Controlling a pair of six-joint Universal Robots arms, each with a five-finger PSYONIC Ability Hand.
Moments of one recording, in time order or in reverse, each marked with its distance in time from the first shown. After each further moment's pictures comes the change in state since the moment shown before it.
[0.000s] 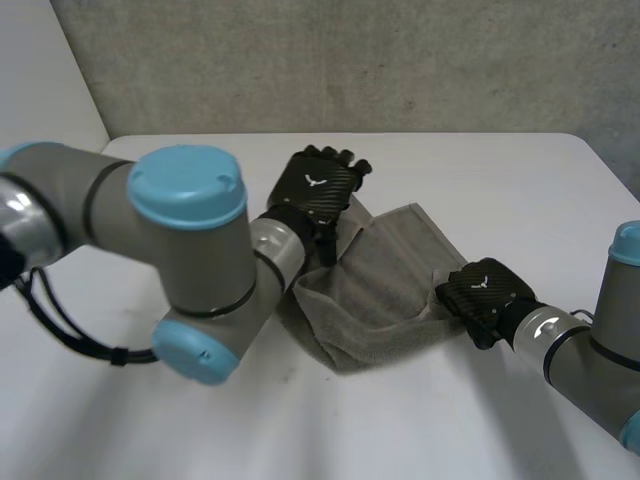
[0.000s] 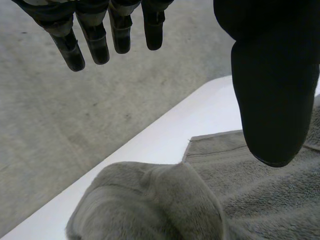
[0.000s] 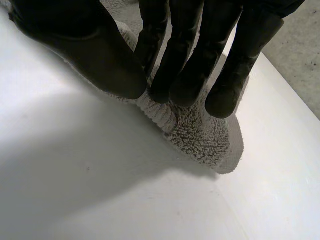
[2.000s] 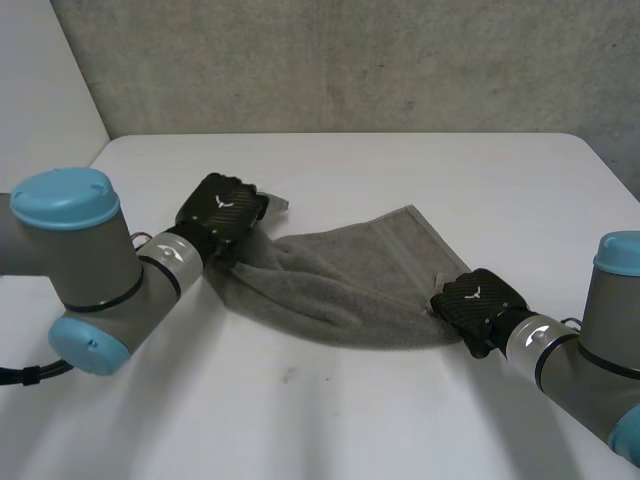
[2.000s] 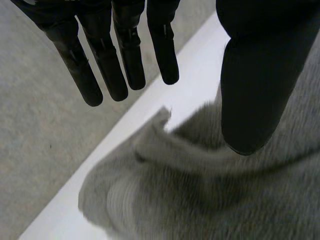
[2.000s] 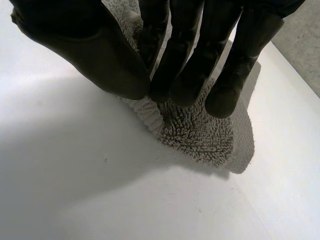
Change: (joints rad) left arm 0.335 0.106 -0.347 0.152 0.228 0.303; right arm 0.010 0.046 0.002 -0.017 0.003 -0.015; left_hand 0.387 0.396 0.392 0.391 0.382; right_hand 0.004 0.009 0.000 0.000 0.007
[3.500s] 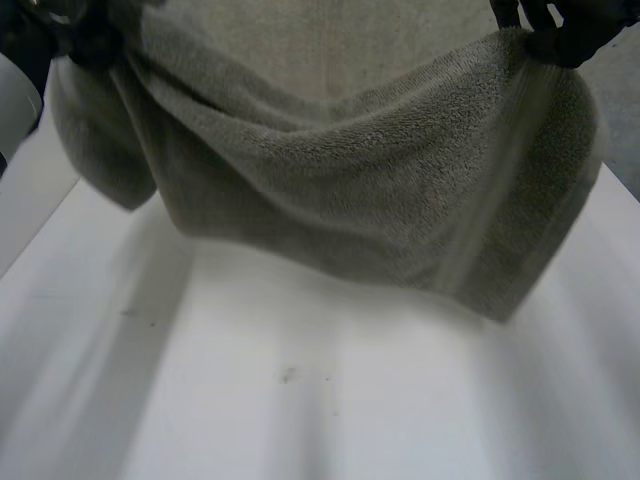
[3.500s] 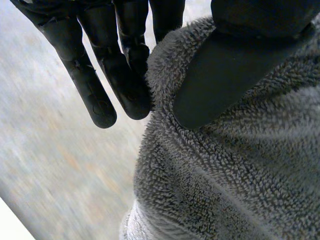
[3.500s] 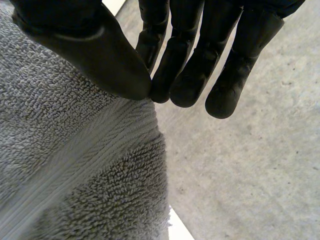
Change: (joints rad) left arm 0.011 0.593 0.082 -0.163 -0.151 -0.124; right arm -0.010 -0.164 -1.216 0.924 -0.096 0.245; left_hand 0.580 0.617 0.622 0.623 0.593; right_hand 0.006 0.000 0.000 0.000 0.003
